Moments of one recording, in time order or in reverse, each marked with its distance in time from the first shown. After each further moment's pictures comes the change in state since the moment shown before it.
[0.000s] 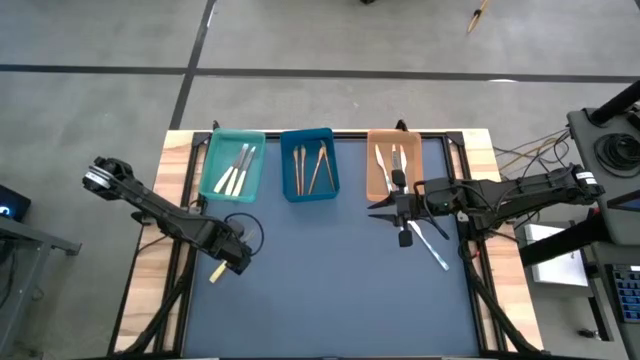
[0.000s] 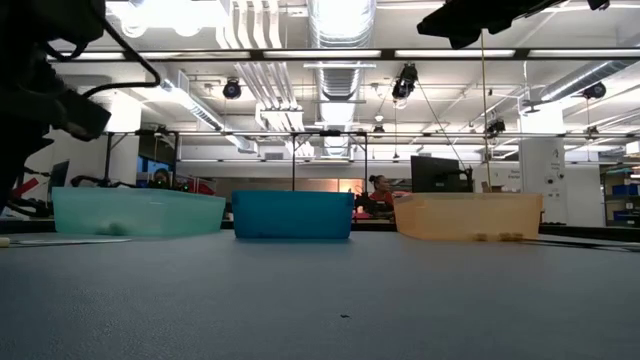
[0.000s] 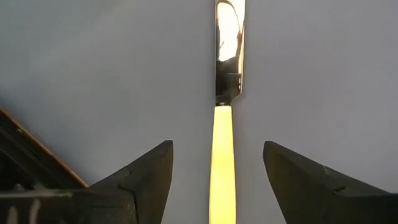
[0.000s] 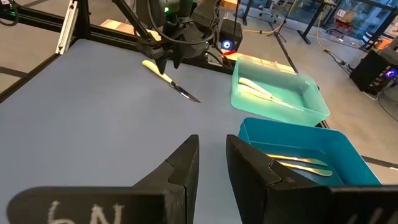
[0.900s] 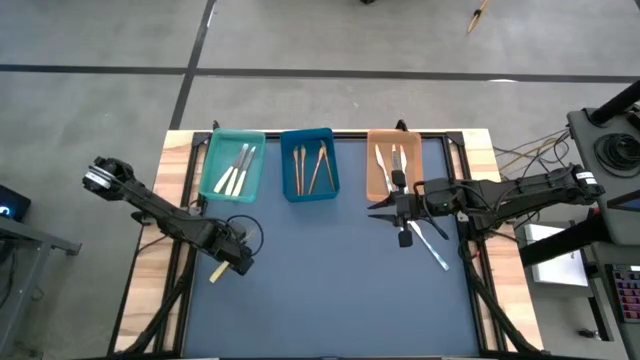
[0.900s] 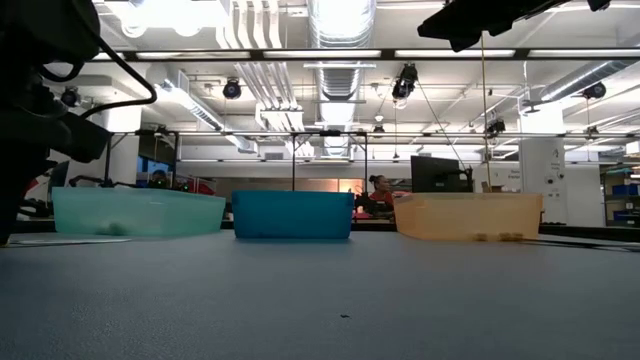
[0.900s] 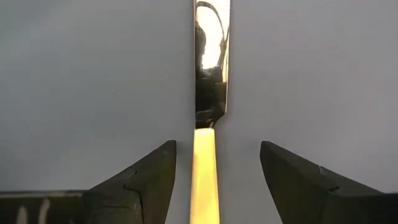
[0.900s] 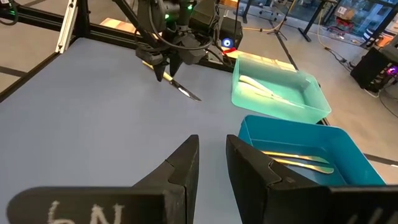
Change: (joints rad) left arm -0.001 0.000 -0.108 0.202 -0.011 -0.027; right arm 0.000 0.000 -0.005 0.000 0.001 0.009
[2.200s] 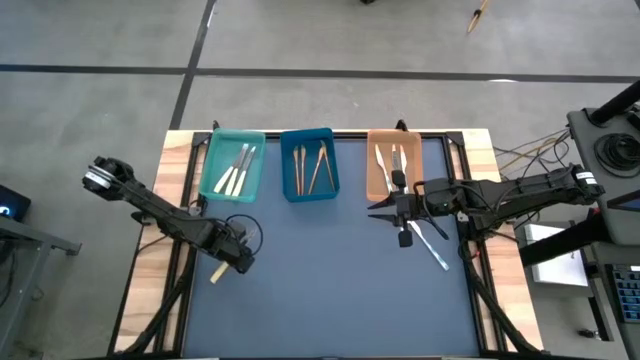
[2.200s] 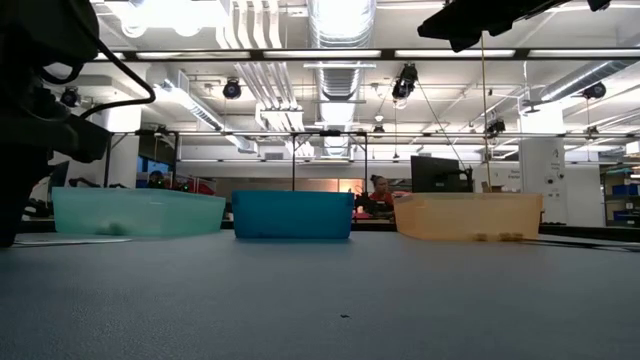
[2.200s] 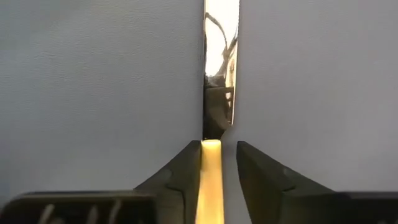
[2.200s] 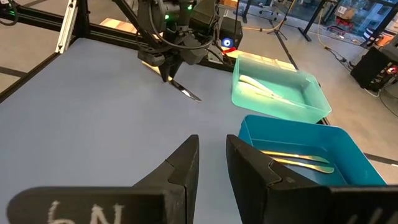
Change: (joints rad) left arm 0.000 0.000 -0.013 0.020 -0.037 -0.023; right arm 0.000 0.000 0.000 -0.001 0.000 0.002
